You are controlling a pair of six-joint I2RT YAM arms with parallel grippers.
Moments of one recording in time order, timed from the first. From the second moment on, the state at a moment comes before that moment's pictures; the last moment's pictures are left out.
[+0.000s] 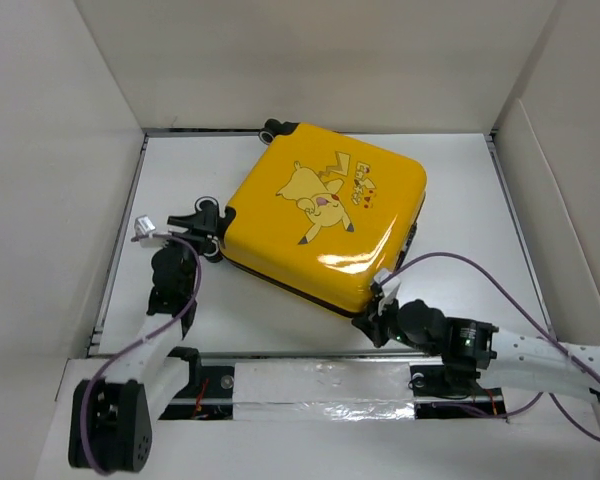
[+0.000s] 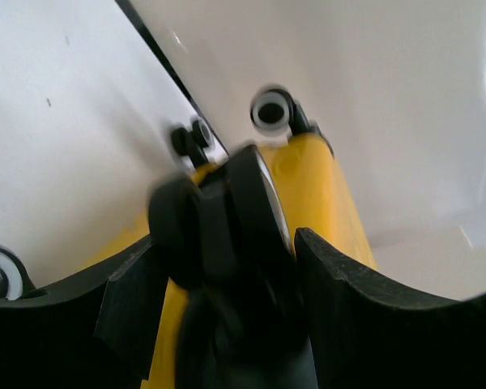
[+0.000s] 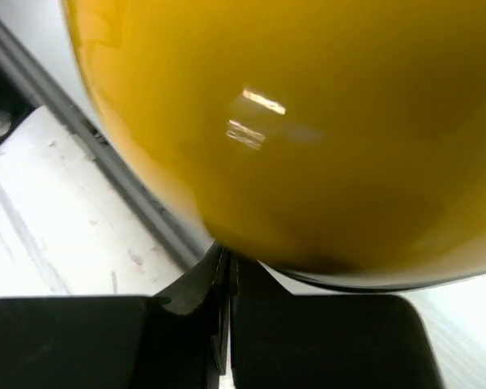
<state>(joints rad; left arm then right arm) -0.10 0.94 0.27 0.66 -0.09 -1.11 1.28 0.63 0.34 -0.15 0.34 0.43</state>
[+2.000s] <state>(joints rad) -0.35 0.91 0.62 0.30 0.08 -0.95 0.94 0.99 0.26 0.59 -0.12 0.37</state>
